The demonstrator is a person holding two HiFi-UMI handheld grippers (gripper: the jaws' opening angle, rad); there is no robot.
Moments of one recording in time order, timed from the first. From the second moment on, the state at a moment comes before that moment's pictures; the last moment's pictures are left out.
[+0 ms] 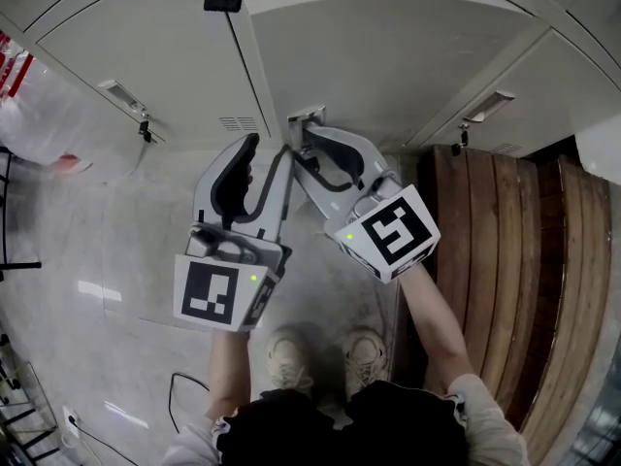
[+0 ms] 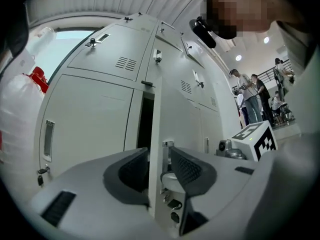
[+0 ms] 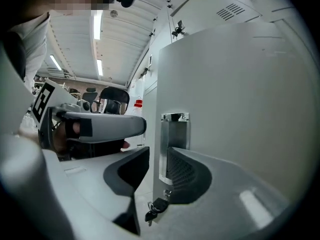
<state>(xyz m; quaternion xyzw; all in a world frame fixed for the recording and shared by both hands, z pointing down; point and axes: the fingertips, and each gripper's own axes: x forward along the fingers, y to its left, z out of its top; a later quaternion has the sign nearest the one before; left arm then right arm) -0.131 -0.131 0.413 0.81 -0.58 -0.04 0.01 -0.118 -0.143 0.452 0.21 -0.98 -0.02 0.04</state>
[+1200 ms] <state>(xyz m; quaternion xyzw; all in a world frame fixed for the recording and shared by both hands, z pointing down) -0.084 -0.107 0.414 0.89 -0.45 -0.01 0.03 -0.055 -0.071 0.463 0.25 -0.97 0.02 0.06</state>
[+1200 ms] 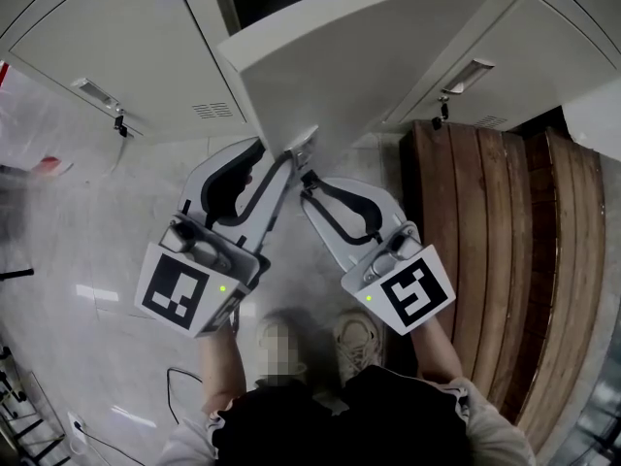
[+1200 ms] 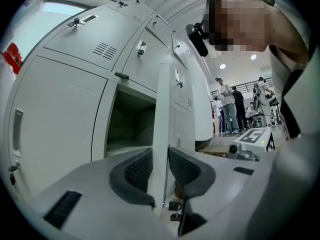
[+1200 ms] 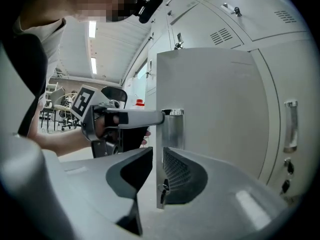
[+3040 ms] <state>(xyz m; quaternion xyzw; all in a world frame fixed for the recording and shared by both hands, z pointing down) -0.037 -0.063 0.417 0.92 -0.38 0.02 0.01 0.107 -0.072 0.449 0.46 -0.88 -0.04 0.13</state>
